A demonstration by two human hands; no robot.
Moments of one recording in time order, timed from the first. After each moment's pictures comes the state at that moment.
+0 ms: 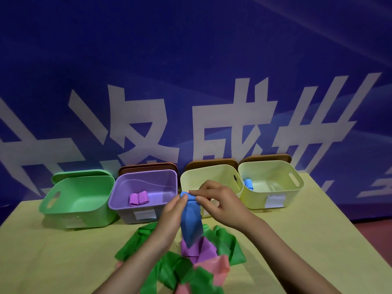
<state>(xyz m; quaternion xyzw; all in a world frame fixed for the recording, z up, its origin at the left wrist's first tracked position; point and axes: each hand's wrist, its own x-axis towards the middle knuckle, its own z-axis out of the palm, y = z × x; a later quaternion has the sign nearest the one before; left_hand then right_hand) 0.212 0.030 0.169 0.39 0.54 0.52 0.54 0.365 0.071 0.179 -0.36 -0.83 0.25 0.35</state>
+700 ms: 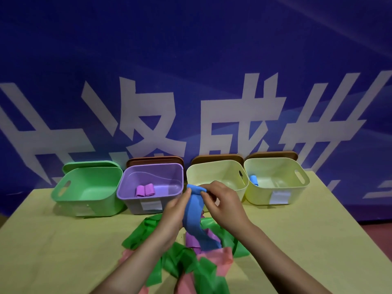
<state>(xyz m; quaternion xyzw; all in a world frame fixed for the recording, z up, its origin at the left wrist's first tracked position) 0.205 0.017 0.165 0.34 0.56 0.50 0.56 0.344 0.047 0.159 -0.42 -0.78 0.18 0.42</state>
